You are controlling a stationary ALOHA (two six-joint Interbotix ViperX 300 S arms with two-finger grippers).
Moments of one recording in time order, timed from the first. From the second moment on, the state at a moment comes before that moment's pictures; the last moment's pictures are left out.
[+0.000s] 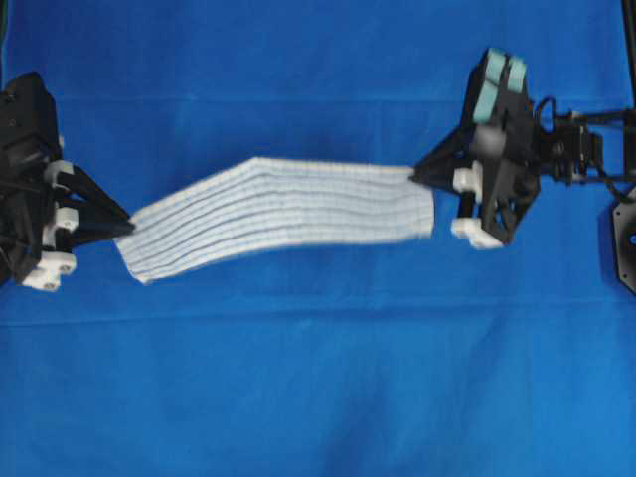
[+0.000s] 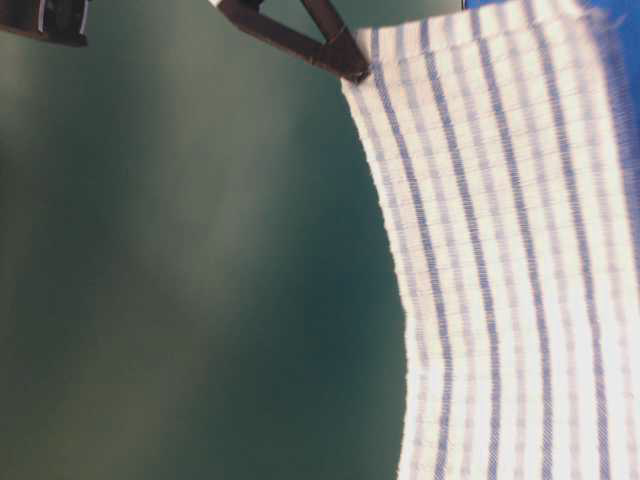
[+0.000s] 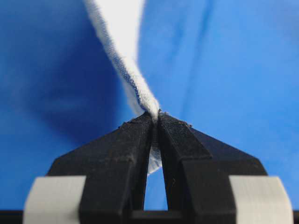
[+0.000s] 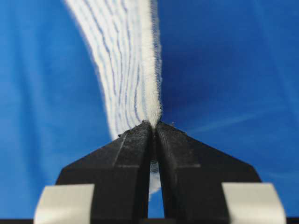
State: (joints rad) left arm -0.05 -0.74 1.05 -0.02 0.38 -0.43; right arm -0.13 -0.39 0.77 -0.15 0.33 0.31
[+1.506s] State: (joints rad) left arm -0.19 0.04 0.46 -0.02 0.07 -0.19; right arm -0.49 -0.06 0.46 -0.35 0.17 0.30
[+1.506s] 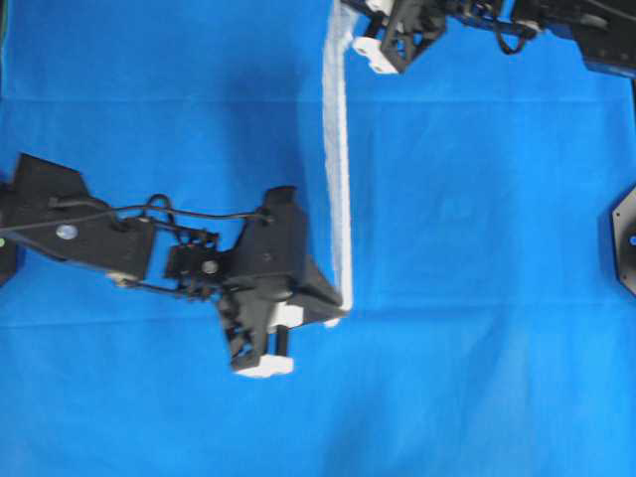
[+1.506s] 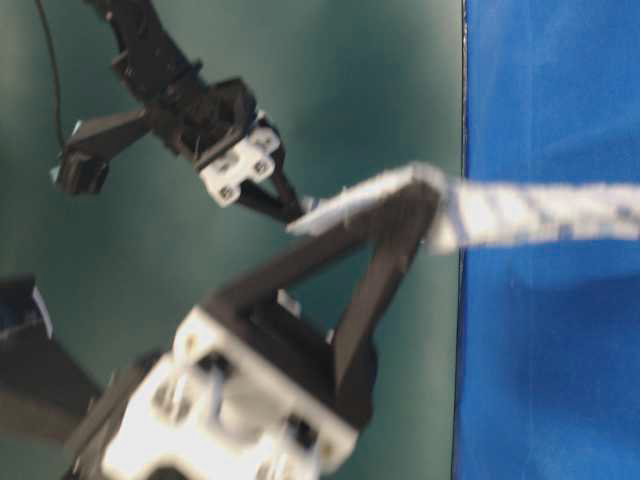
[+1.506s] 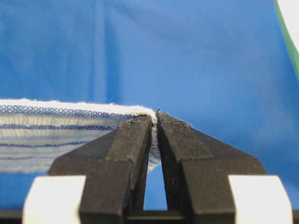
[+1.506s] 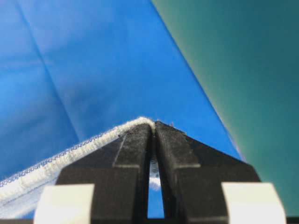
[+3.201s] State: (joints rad) left arm -0.20 0.14 0.63 -0.03 -0.08 -0.22; right arm -0.50 0.11 0.45 -0.34 0.11 0.30
